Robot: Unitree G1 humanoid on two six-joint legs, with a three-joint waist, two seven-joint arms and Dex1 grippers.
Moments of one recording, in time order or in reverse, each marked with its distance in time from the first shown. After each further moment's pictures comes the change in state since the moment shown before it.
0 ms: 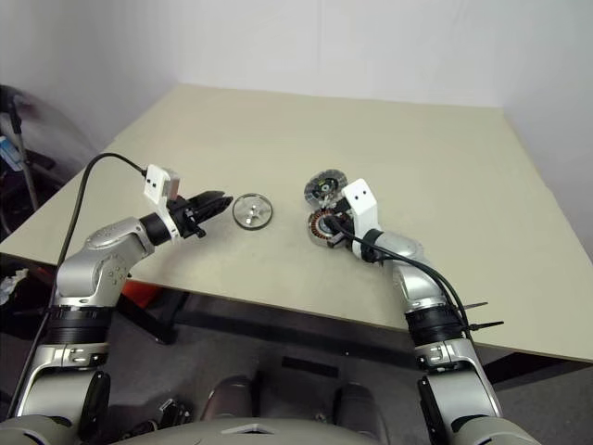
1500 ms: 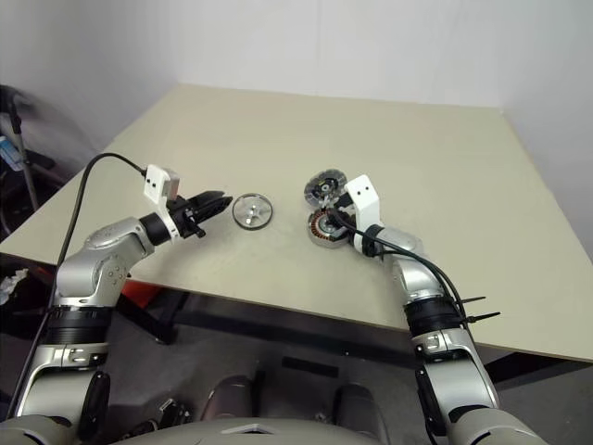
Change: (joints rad) left arm 0.002 0.001 0.000 0.000 0.000 0.000 0.003; right arm -0.054 0.005 -0.011 0.109 0.001 -0.047 -0.020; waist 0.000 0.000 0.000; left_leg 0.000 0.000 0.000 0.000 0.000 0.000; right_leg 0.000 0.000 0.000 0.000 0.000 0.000
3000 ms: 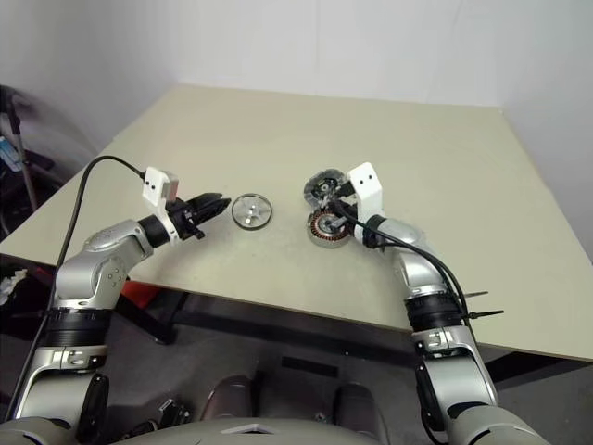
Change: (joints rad) left arm 0.012 0.002 0.002 -0.002 0.000 0.000 0.014; right arm 0.003 0.020 -0.020 -0.073 0.001 0.034 -0.011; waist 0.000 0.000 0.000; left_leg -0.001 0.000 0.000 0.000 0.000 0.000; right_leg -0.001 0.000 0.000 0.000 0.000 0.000
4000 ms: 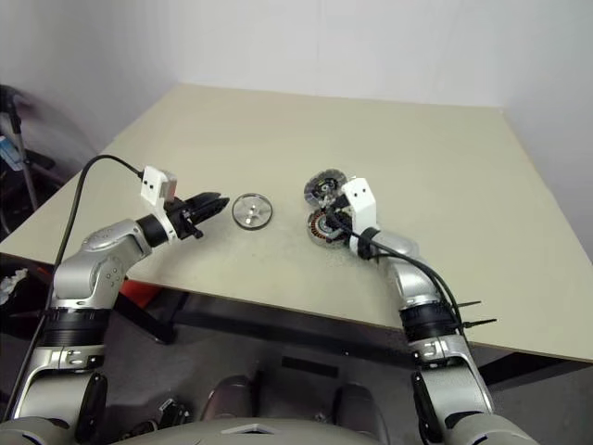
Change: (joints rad) left arm -0.001 0.008 0.002 0.001 0.000 -0.001 0.002; right arm 0.033 0.017 0.024 0.009 -0.015 0.011 -0.034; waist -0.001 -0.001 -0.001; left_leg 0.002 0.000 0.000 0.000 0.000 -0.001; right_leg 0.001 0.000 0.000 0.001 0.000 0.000
